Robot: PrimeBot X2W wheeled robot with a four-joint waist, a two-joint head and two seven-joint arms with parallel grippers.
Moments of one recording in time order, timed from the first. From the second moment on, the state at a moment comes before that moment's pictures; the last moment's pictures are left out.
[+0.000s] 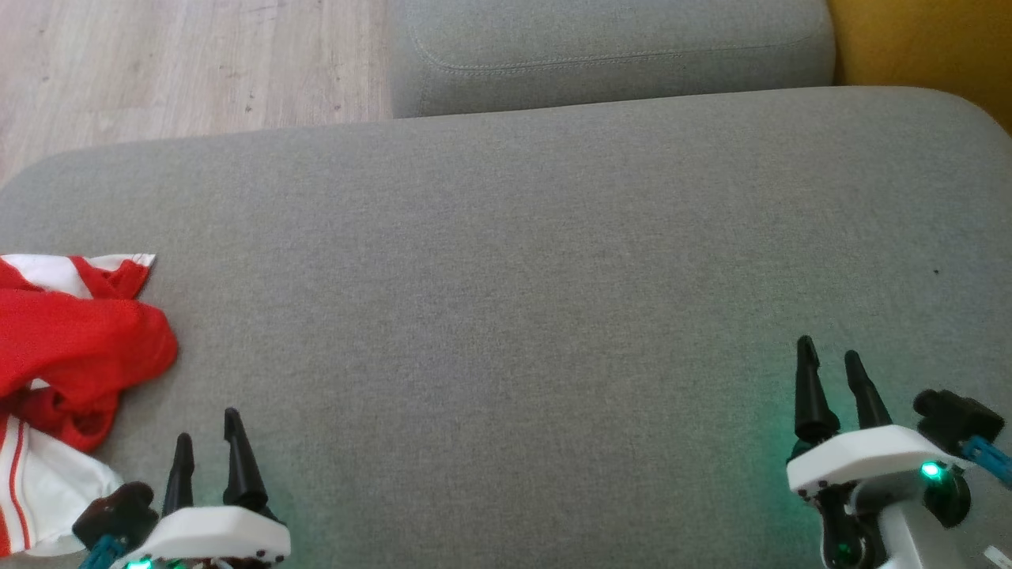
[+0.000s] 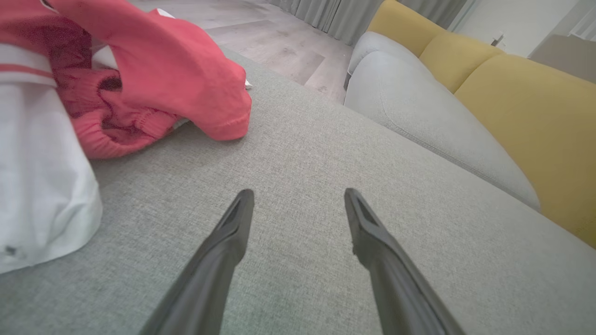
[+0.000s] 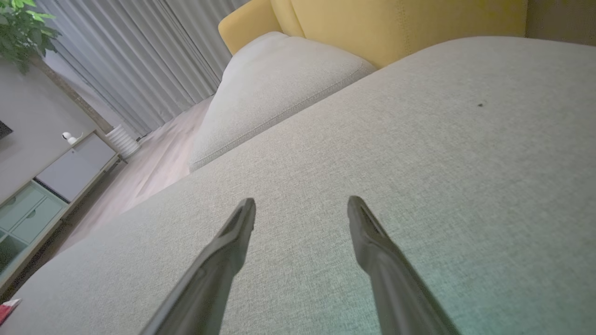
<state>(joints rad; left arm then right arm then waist) -0.02 0.06 0.03 0.41 -0.55 -0.04 -0.13 -0.10 -0.04 -0.04 0.46 0.48 0.12 -0.13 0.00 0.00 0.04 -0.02</state>
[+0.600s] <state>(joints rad) -0.02 0.08 -0.02 0.41 -0.30 -0.03 -0.18 -0.13 -0.04 0.04 0.47 0.18 0.12 -0.18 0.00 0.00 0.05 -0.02</state>
